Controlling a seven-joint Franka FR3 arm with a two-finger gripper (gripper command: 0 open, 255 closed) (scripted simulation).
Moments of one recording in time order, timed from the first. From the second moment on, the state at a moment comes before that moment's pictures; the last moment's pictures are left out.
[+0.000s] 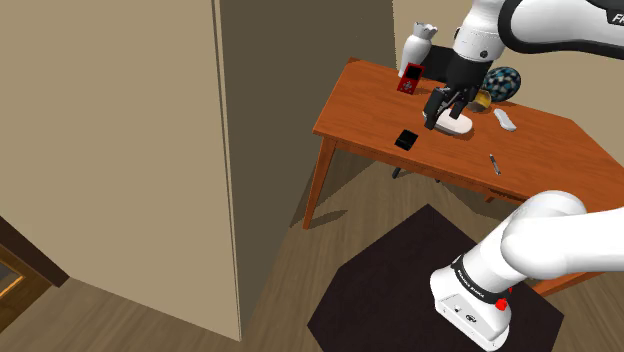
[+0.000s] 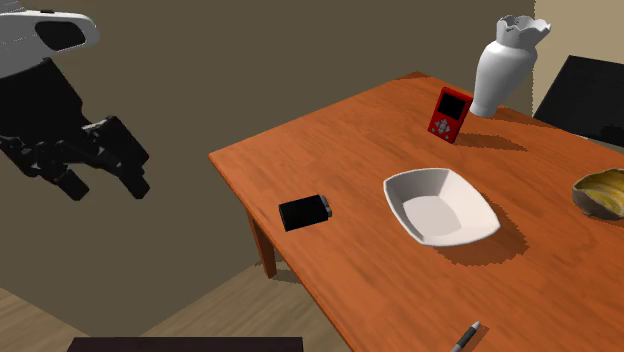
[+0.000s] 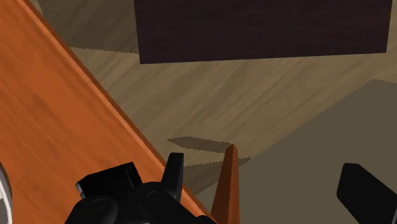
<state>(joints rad) 0.02 -0.76 0.05 -2.40 -0.11 1.58 0.17</state>
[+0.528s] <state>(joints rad) -0.06 -0.61 -0.01 -2.41 -0.12 1.75 0.26</state>
